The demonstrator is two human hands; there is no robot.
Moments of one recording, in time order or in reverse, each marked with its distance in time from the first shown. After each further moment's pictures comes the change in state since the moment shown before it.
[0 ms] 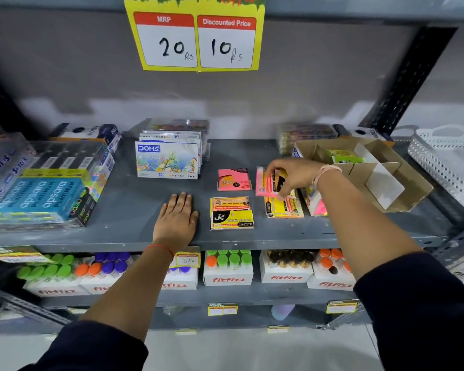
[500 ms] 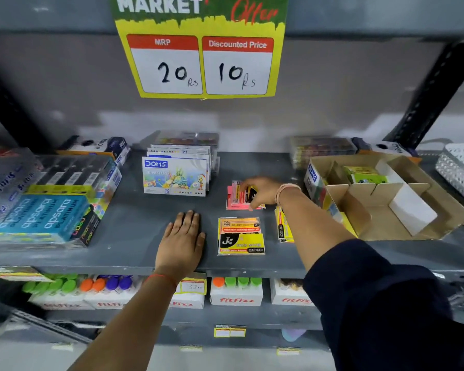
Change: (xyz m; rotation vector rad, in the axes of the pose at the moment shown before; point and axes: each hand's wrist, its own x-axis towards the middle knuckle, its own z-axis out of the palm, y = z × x) left_hand 0.005 -0.005 0.008 0.024 0.074 0.006; right_hand 0.095 -0.032 0.036 0.089 0.003 -0.070
